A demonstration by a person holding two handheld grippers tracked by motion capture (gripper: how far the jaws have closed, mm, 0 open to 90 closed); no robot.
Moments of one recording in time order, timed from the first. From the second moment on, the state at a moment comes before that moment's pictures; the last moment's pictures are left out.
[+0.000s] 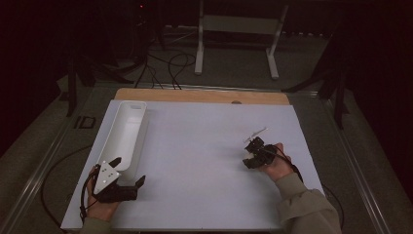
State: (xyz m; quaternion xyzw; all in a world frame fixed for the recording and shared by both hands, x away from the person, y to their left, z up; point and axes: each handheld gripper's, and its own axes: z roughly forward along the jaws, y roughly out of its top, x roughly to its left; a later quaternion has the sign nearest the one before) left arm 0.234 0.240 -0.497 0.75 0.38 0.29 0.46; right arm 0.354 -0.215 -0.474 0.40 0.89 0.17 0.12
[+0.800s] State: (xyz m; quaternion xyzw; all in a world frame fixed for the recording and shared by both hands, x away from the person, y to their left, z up) left arm 0.234 0.240 -0.497 0.75 0.38 0.29 0.46; right arm 0.349 -0.205 -0.450 0.39 0.89 0.18 0.14
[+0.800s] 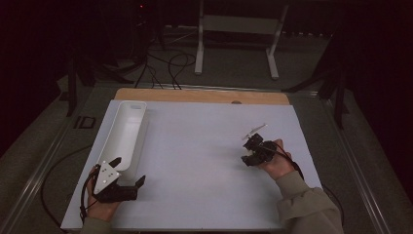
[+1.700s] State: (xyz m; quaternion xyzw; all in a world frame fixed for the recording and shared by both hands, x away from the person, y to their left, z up) left arm 0.234 0.239 -0.497 0.75 0.38 0.29 0.45; right arm 0.350 -0.192 -0.432 0.37 0.90 0.18 0.15
